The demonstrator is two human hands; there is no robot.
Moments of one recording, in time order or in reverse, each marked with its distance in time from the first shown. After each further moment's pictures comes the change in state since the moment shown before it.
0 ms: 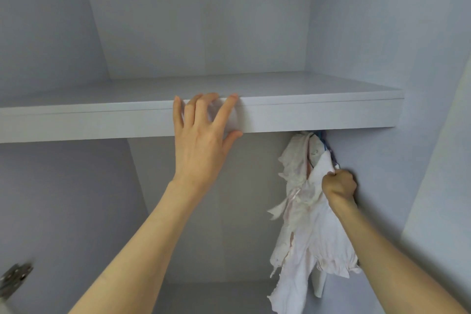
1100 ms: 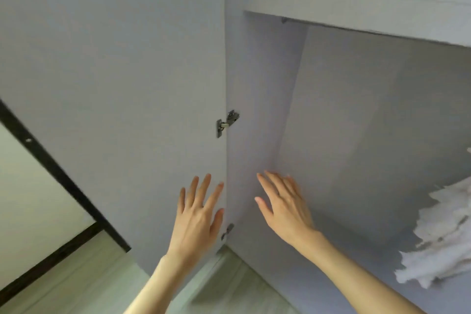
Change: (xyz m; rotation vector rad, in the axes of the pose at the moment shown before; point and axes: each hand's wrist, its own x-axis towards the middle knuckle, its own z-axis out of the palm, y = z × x) left_hand -0.393 -0.095 -0.259 0.281 -0.740 -0.675; right_hand -0.420 0.041 0.110 -0.217 -0.818 -1.501
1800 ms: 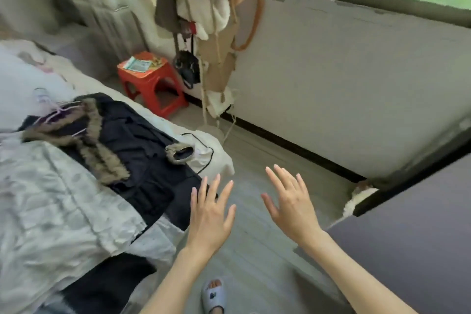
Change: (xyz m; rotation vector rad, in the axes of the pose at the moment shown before) left_hand -0.347 -0.027 -0.102 0.286 0.178 -1.492; right_hand -0.067 -0.355 0.099 0.519 -0.502 -1.165
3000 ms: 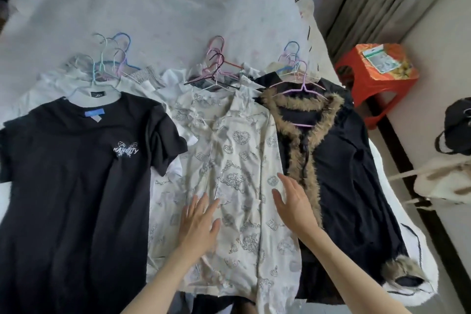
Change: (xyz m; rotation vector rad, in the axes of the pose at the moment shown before) left_hand -0.110 -0.501 -0.058 -0.195 -0.083 -1.007; right_hand 0.245 -0.462 0.325 0.252 -0.664 -0.509
